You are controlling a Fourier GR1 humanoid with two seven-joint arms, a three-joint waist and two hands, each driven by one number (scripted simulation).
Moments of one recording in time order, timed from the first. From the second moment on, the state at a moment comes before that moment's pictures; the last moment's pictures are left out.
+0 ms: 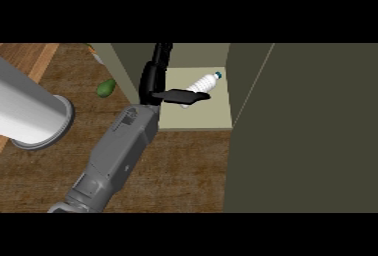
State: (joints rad) left arm -0.88 0.00 -0.10 -0.61 0.30 0.25 -0.60; right arm 0.59 -0.12 0.40 -2.11 -0.20 0.10 -0.26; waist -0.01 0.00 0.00
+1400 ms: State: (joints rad) left arm 0.08 0.15 -0.45 -1.97 0.34 0.25 -0.20; right arm 0.60 -0.21 0.48 -2.19 -0.10 0.11 -0.20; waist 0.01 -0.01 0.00
